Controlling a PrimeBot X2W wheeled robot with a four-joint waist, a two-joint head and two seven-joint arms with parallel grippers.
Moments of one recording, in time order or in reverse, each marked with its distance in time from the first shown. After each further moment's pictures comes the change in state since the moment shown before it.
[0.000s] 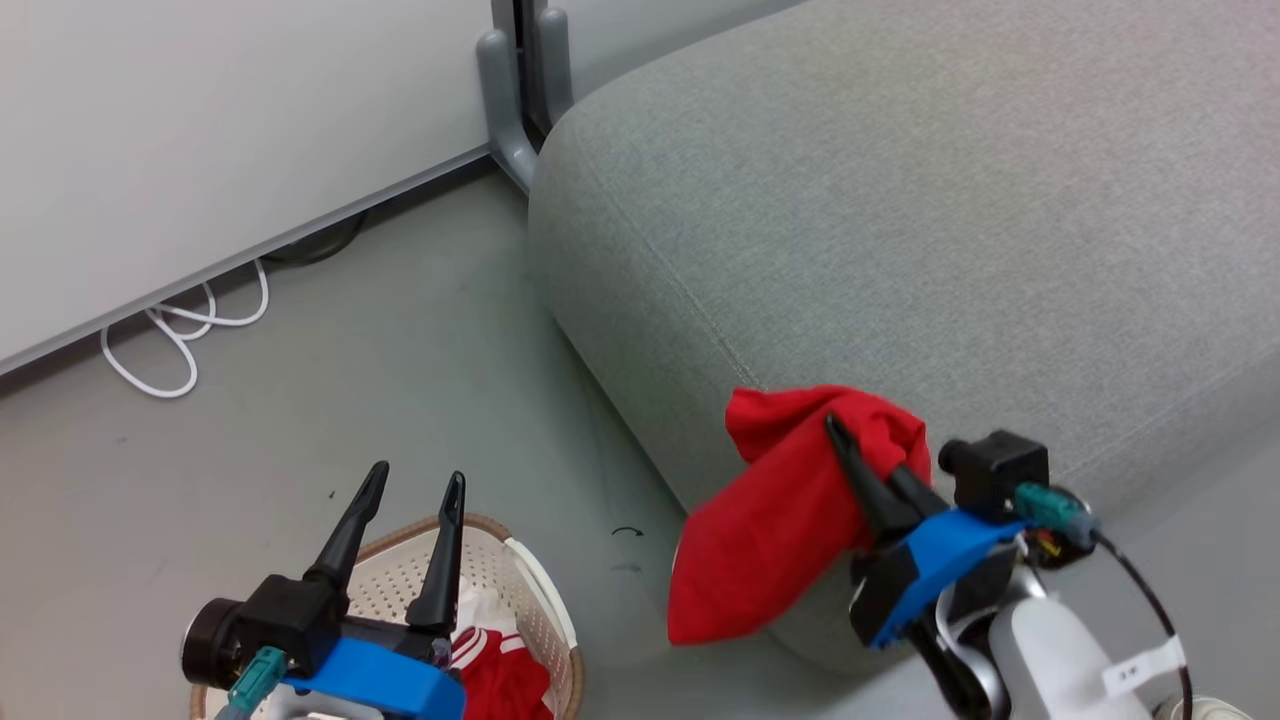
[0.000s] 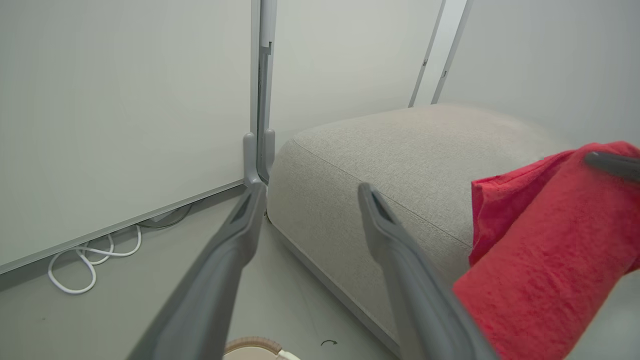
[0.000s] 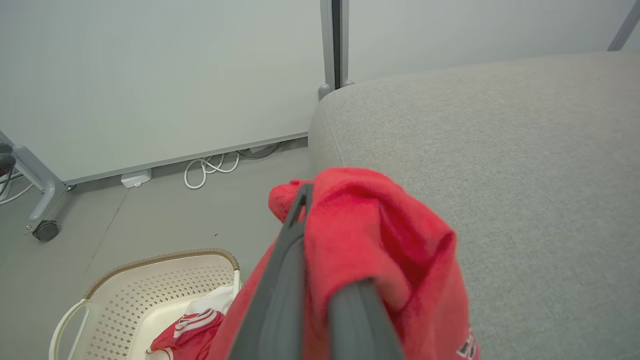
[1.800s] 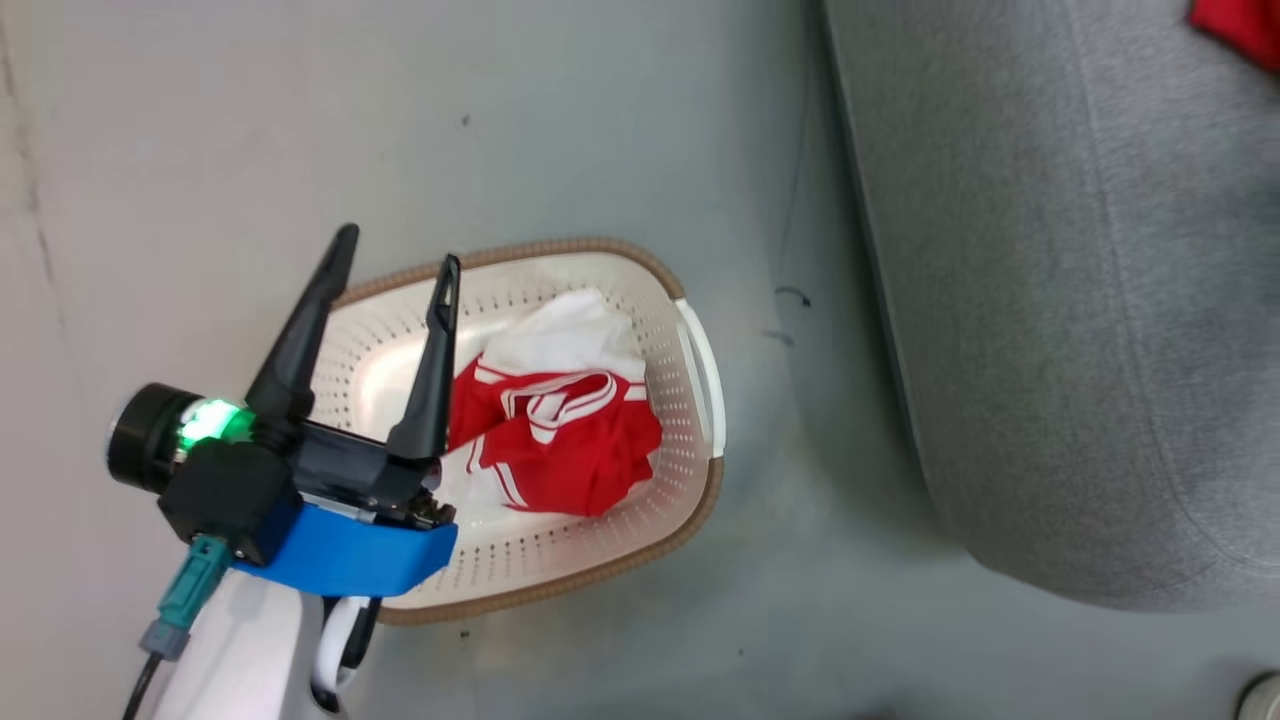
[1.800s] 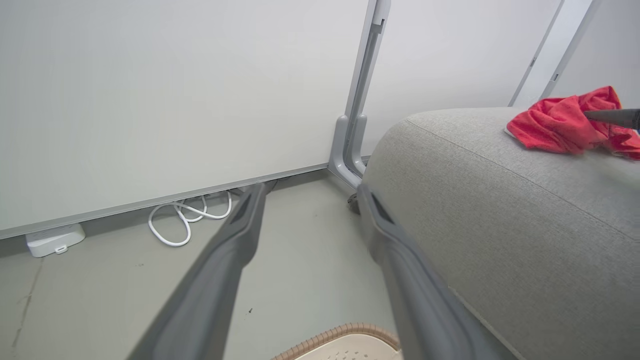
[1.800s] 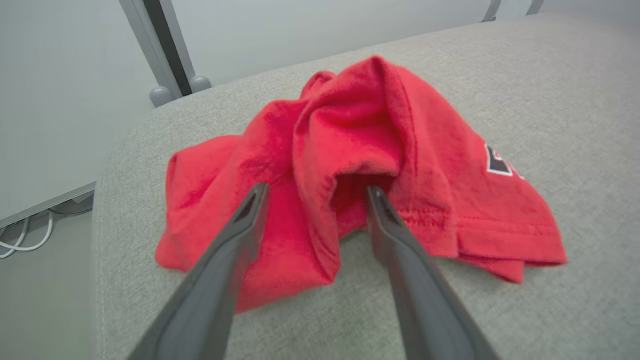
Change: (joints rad) left arm -0.226 0.052 -0.009 -0.252 0.075 -0.002 0.000; right arm -0.725 -0.237 -0.717 0.550 -0.113 0.000 -0.063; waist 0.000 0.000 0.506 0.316
